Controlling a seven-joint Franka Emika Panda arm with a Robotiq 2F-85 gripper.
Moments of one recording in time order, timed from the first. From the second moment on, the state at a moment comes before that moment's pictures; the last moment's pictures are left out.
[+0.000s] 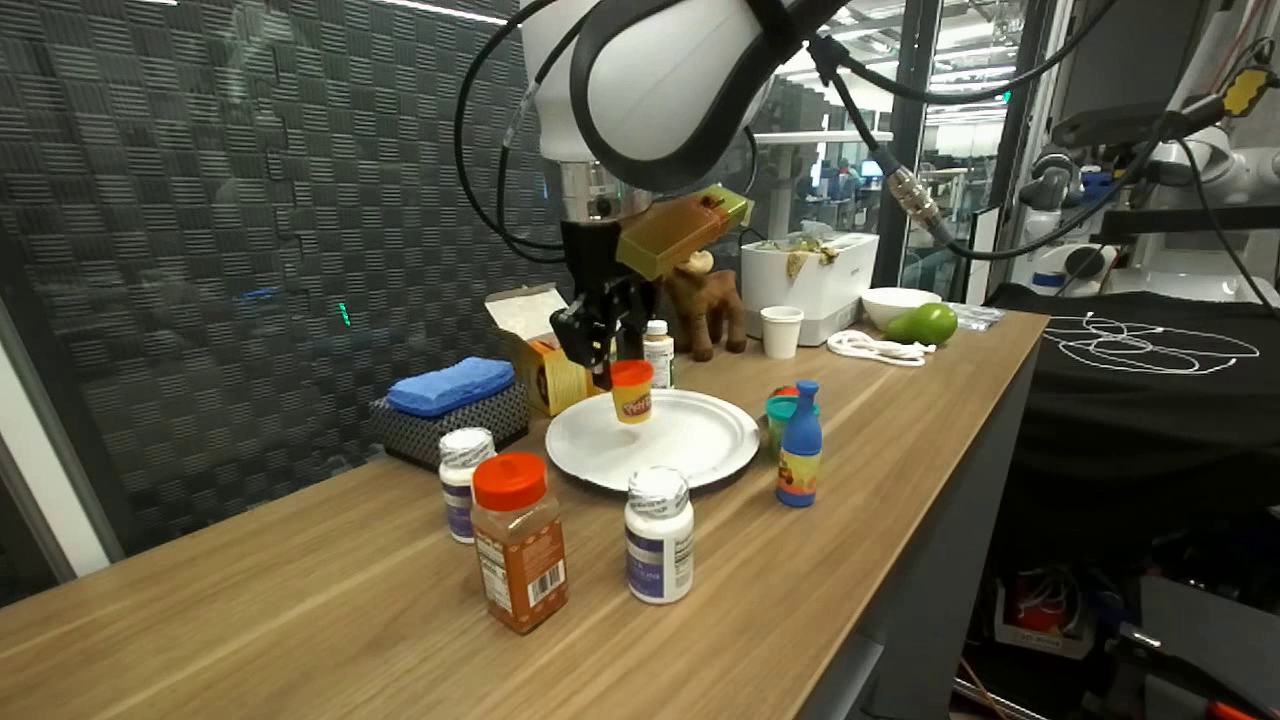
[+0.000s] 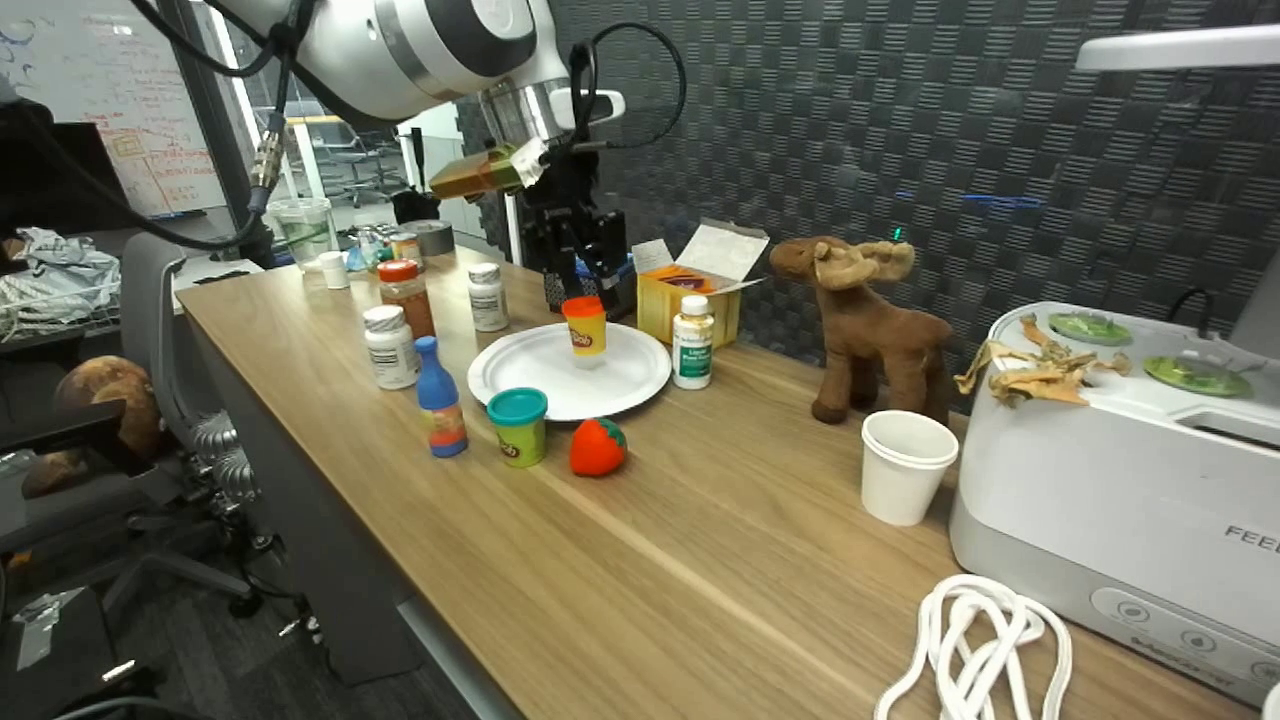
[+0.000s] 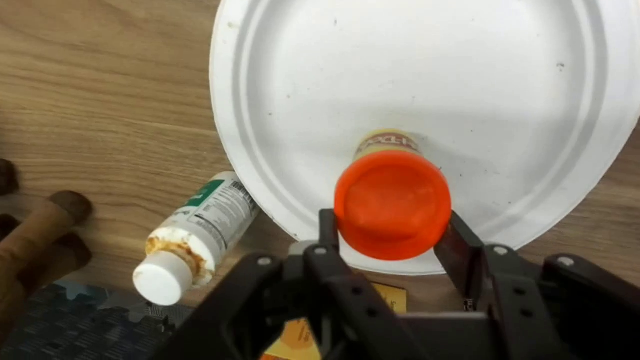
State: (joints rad) arm 0.16 0.36 0.02 -1.79 -0.34 2.25 0.30
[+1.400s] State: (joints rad) arm 0.17 0.44 0.03 -1.73 -0.24 2.31 0.31
